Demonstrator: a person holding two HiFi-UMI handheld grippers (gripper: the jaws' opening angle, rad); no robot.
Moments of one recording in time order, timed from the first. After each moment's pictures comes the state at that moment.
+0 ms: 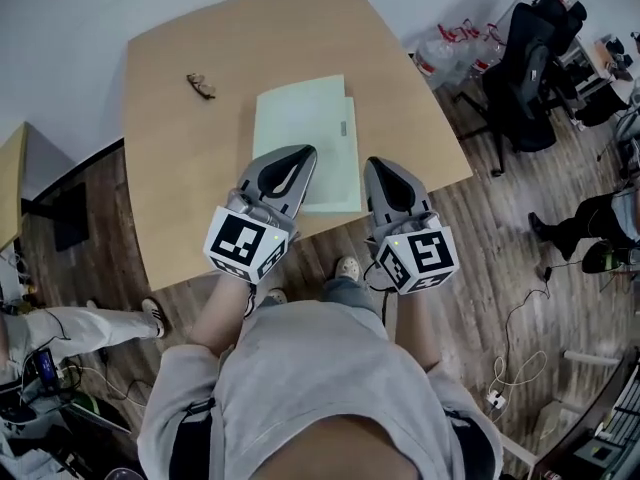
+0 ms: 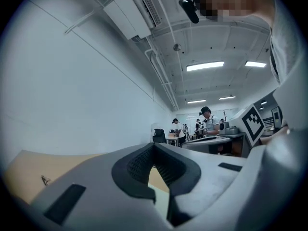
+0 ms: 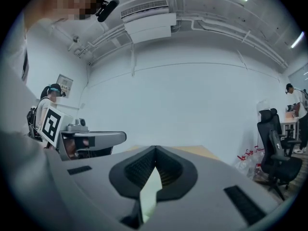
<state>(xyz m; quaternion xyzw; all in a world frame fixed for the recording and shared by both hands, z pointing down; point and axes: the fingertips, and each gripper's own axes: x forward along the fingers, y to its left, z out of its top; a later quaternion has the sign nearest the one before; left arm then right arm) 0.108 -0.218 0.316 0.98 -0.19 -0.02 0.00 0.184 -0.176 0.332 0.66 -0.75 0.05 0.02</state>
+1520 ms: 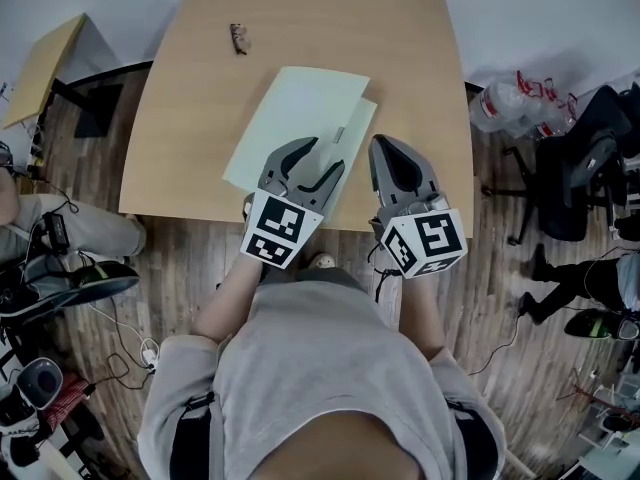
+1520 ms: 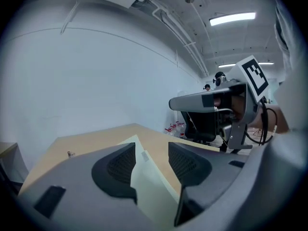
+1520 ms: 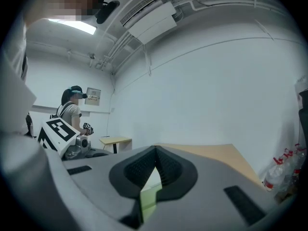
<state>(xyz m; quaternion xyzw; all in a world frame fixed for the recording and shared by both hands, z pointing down) 0.212 -0.240 0.417 0.91 -0.38 0.17 0.03 0.267 -0.243 0.355 0.49 -0.87 0.06 0.02</state>
